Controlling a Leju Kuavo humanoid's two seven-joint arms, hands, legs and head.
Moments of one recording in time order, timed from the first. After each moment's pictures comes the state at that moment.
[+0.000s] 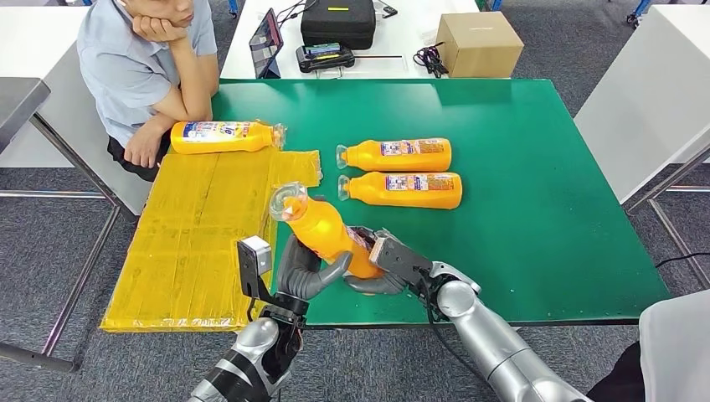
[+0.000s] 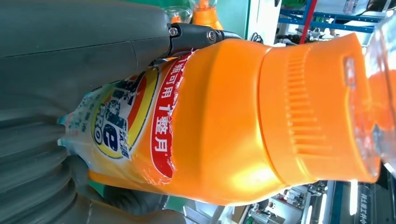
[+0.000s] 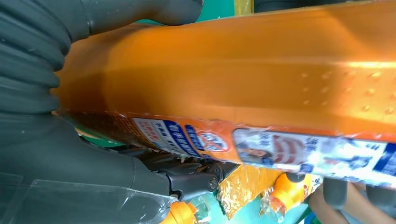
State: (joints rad) left arm -0.32 -0.30 -0.50 -0.94 0.33 0.17 -0.51; right arm -0.43 -0.08 0.61 -1.02 0.10 0.33 -0.45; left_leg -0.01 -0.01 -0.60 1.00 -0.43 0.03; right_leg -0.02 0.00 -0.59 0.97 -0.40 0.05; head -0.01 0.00
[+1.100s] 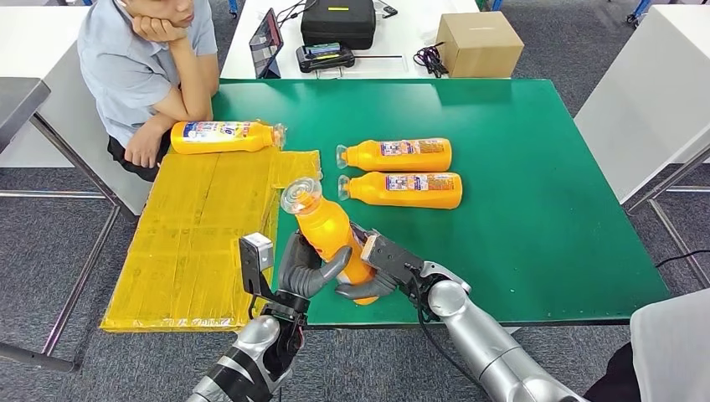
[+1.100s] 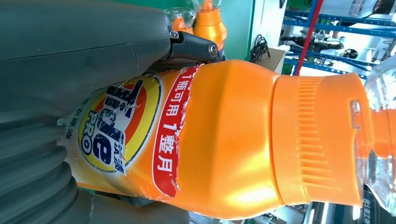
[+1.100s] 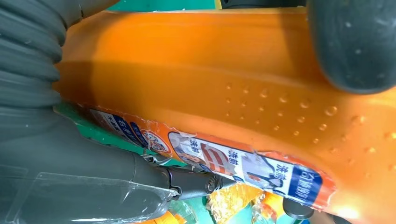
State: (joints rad) left arm -0.34 -0.30 -0.50 -0.91 0.34 0.18 -0.50; right arm -0.44 -0.04 0.63 -1.00 0.05 0.31 -0.44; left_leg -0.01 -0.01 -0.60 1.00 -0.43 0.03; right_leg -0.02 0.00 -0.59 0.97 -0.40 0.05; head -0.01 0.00
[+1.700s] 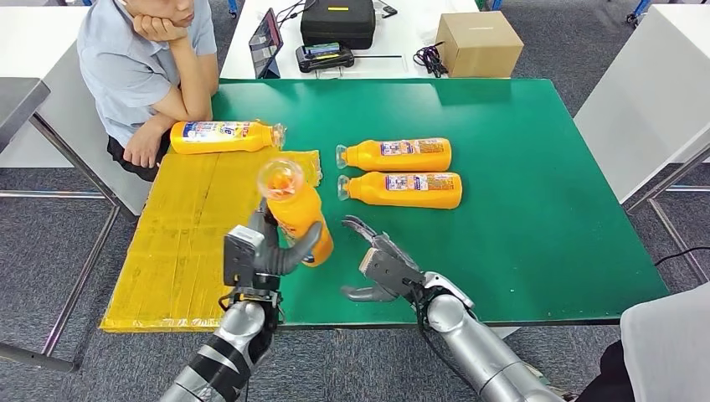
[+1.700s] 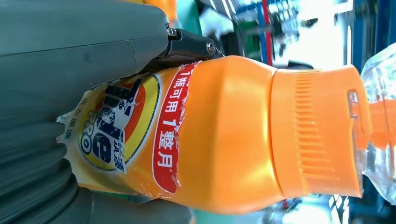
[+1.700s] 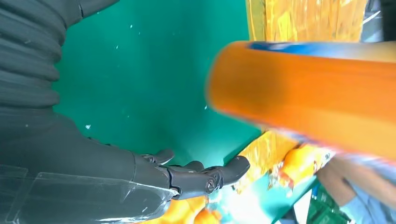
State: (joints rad) left arm -0.35 -0.24 -0.44 -1.04 0.10 0.51 -0.51; right arm -0.37 -0.04 0.60 -1.04 0.19 0.15 -0.45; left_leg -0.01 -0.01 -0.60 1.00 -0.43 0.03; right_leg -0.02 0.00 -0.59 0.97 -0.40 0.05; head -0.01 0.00
